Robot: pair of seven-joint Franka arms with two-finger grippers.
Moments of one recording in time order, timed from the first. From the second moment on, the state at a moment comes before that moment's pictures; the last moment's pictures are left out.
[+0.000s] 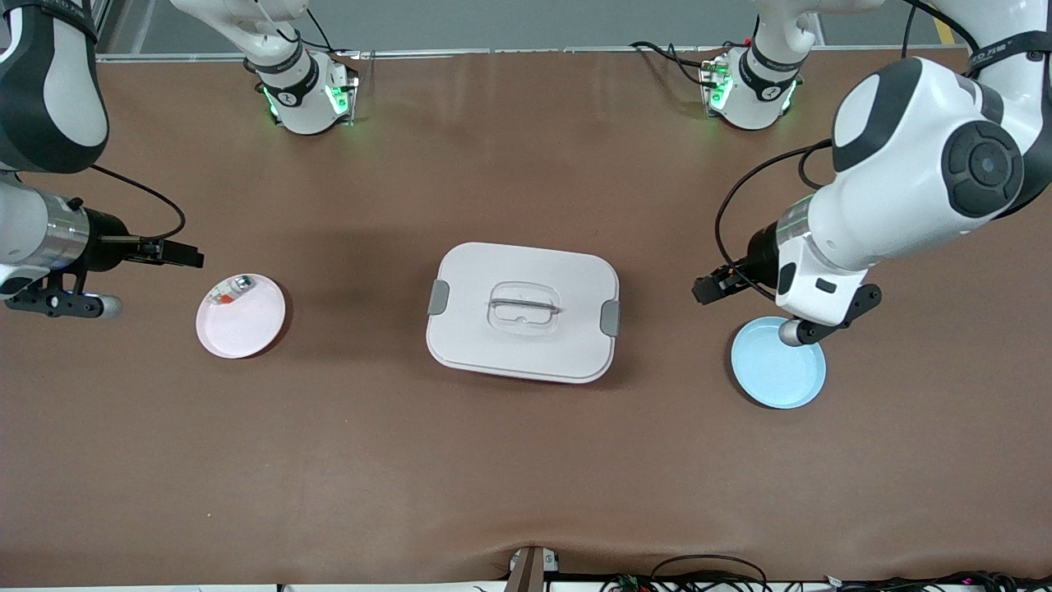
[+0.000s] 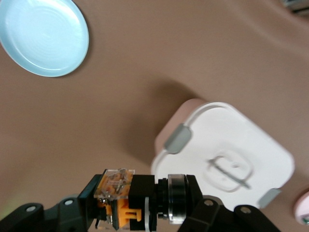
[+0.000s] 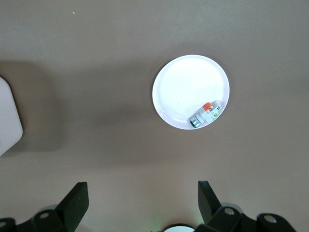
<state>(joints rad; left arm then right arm) -0.10 0.34 -0.29 -1.36 -0.17 1.71 -0.87 -0.09 0.16 0.08 -1.62 0.07 1.54 0.10</state>
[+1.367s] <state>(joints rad) -0.36 0.40 -0.31 -1.37 -0.25 2.06 -1.93 0.00 0.02 0.10 -1.83 0.72 1.85 0.10</state>
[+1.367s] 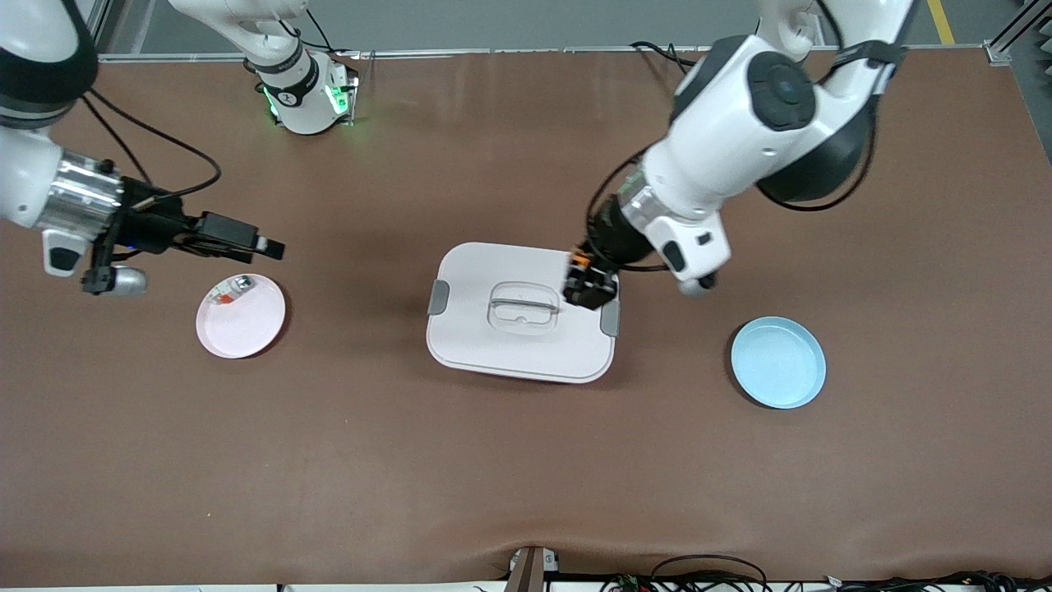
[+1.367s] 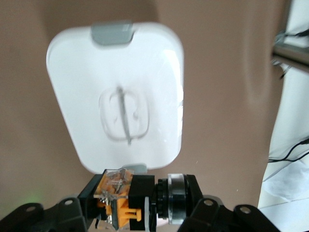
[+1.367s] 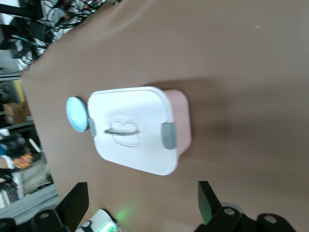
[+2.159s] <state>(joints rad) -0.53 0.49 -0.31 -1.37 -0.49 2.20 -2.03 0.26 -0.01 0.10 -1.97 1.04 2.20 0.03</state>
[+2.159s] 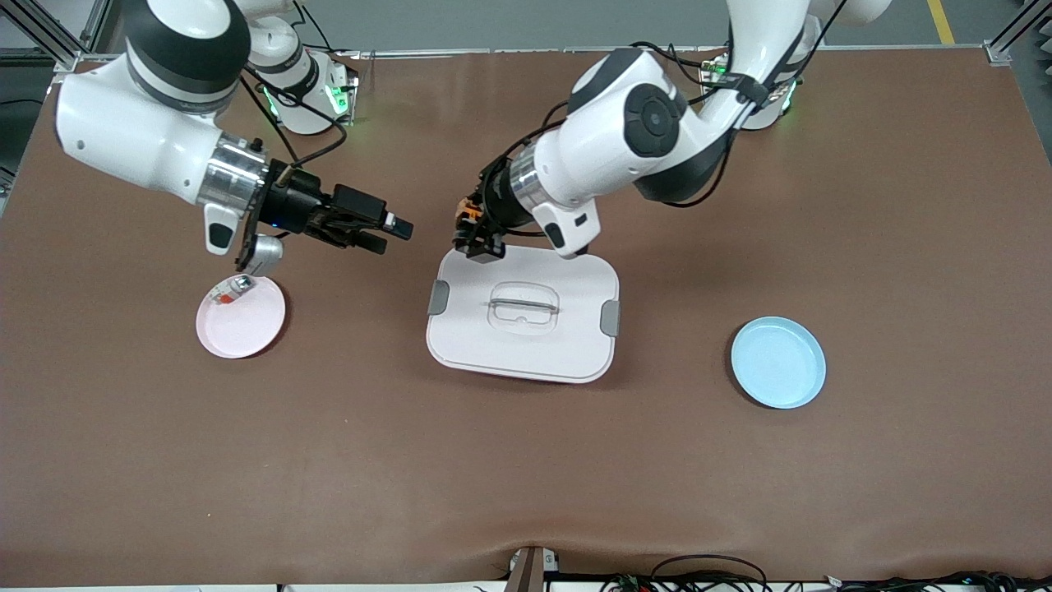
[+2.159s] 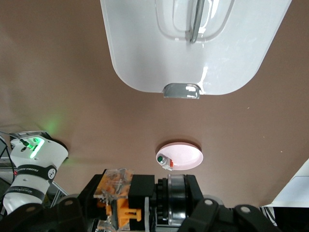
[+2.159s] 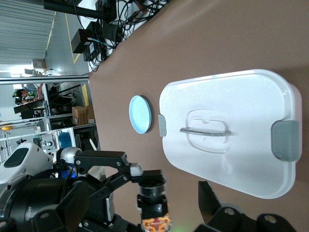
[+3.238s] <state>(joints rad) -0.53 0.49 -0.31 -1.36 -0.49 2.21 -2.03 0.35 -0.02 0.10 -2.05 1.04 2.24 -0.06</state>
